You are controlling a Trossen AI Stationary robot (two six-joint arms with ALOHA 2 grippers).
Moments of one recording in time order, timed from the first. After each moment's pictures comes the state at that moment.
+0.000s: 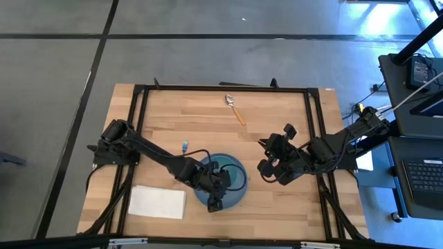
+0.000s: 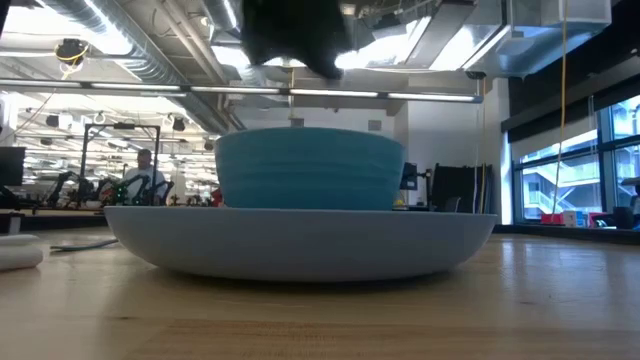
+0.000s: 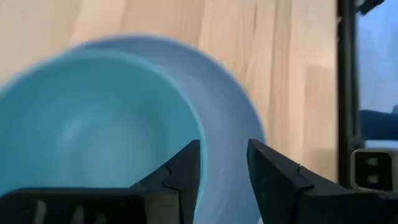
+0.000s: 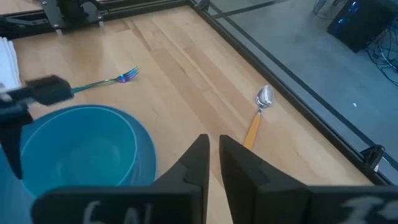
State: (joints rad) left arm -0.41 1.88 1.51 -0.60 -0.17 -0.56; right arm 0.52 1.43 1.43 -1.09 0.89 0.83
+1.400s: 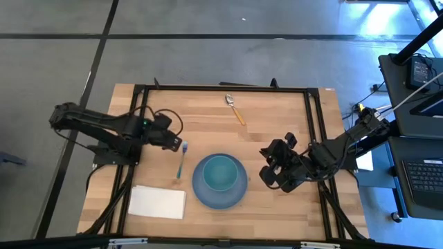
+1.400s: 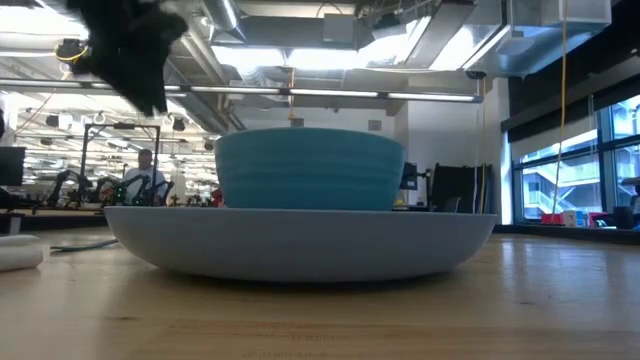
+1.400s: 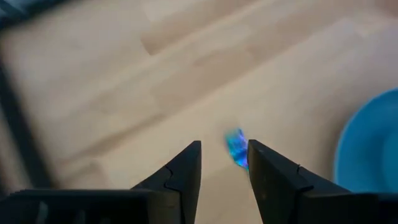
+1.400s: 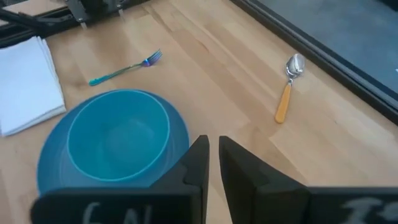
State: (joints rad) left arm -0.15 1.08 0.92 -1.09 -0.50 -1.14; right arm 0.58 1.43 1.40 -1.09 0.81 1.02
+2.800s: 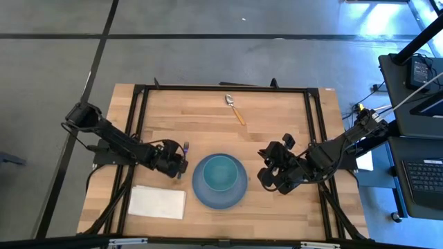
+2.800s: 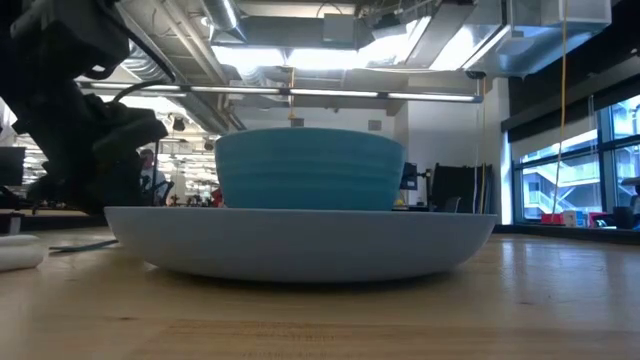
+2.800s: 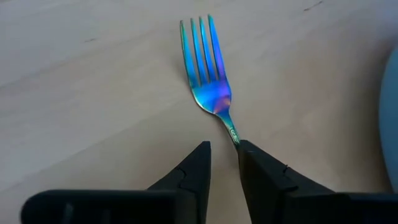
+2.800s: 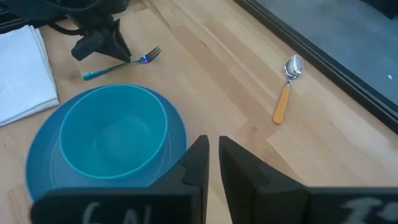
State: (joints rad) left arm -0.40 1.37 0.46 -0.30 -0.56 -1.43; right arm 0.58 1.46 1.40 -1.08 0.81 0.98
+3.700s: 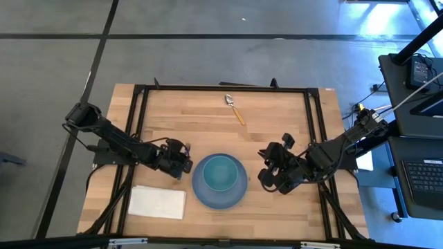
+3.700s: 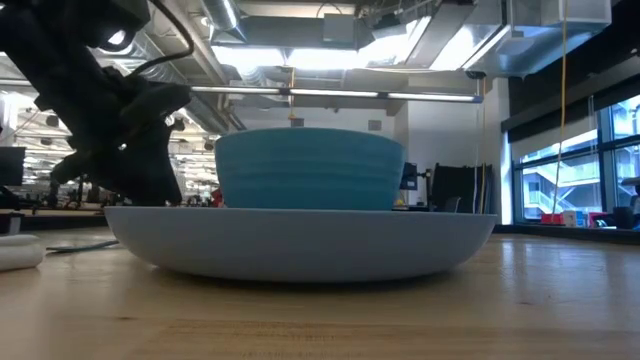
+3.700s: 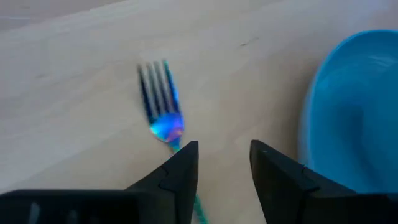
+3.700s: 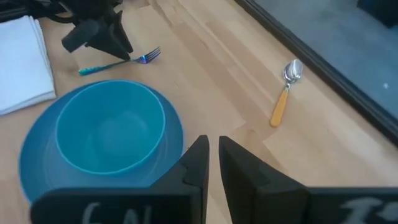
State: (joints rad) left arm -0.39 1.37 0.55 -0.31 -0.59 -1.39; right arm 0.58 1.46 1.40 -1.08 0.80 0.94
